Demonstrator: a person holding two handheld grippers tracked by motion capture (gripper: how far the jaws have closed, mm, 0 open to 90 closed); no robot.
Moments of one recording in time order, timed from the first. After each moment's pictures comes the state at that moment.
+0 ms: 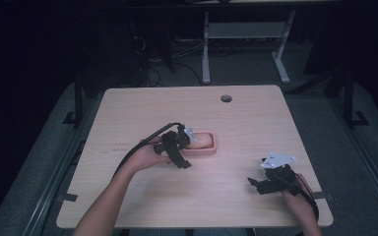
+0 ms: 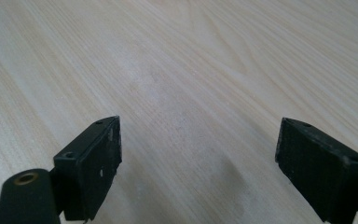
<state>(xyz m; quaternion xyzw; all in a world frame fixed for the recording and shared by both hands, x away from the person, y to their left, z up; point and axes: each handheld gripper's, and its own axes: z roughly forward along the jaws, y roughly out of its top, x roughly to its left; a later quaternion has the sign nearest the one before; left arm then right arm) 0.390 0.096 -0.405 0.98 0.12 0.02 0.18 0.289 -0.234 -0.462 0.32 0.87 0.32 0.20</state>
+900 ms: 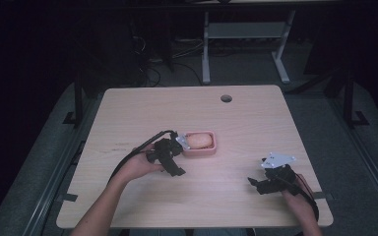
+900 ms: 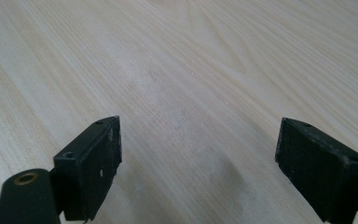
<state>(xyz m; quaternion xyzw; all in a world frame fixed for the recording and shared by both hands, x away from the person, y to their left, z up) 0.367 0.117 -0.413 0.97 0.13 0.02 0.19 0.289 -0.234 -0.462 0.32 0.87 0.32 0.20</state>
